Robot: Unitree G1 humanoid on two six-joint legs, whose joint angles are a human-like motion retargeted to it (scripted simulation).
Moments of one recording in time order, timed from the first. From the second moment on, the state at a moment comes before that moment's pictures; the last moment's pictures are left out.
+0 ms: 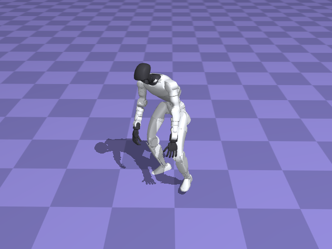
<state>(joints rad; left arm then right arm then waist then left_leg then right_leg) -0.92 0.31 -0.28 1.31 0.22 -0.06 -0.03 -0.68 -0.34 0.05 1.02 -0.91 -0.12 0.06 0.26 0.12 0.52 -0.99 0.56 0.19 1.13 -0.42 -0.08 -0.82 -0.02 -0.25 0.85 -0.23 -0.06</state>
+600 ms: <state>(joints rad) 0.06 0.03 0.46 1.57 -0.16 0.05 -0.01 0.08 -0.17 -0.26 1.50 -0.58 0.16 0.05 -0.01 0.00 0.09 -0.10 0.10 0.38 0.04 -0.06 -0.08 -0.04 -0.20 -0.35 -0.02 0.04 0.12</state>
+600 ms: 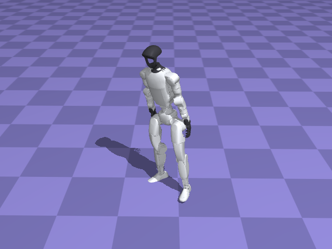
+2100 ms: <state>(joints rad) -0.06 0.04 0.25 1.63 -0.15 -0.03 0.12 0.01 -0.18 -0.17 1.52 -0.57 0.14 -0.09 -0.03 0.00 0.15 -0.08 0.10 0.39 0.05 -0.04 -0.08 -0.03 -0.19 -0.33 0.01 0.02 0.10</state>
